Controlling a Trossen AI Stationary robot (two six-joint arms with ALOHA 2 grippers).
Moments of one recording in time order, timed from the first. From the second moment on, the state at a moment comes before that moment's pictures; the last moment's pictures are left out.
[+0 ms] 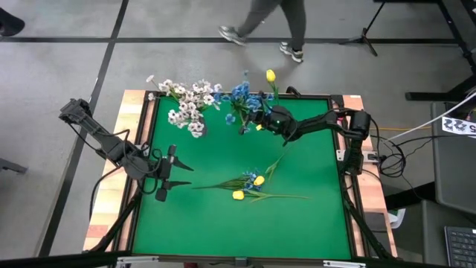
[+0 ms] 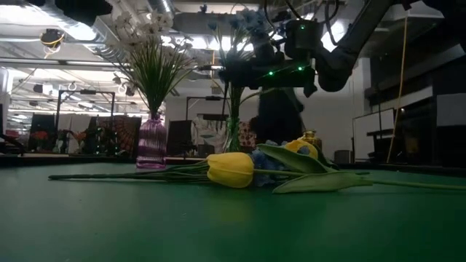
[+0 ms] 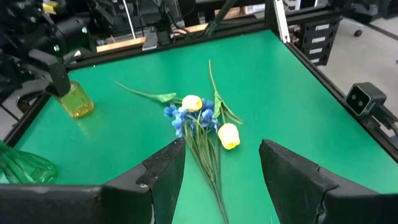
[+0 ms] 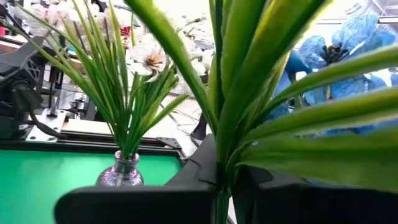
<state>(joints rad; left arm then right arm) -0.63 0.77 0.58 -0.27 -0.54 -0.10 -0.31 1.90 0.94 1.15 0.10 -0.32</state>
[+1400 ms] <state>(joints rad) -0.63 0.77 0.58 -0.28 -0.56 -0.13 -0.34 1.77 0.94 0.89 0.15 -0.32</state>
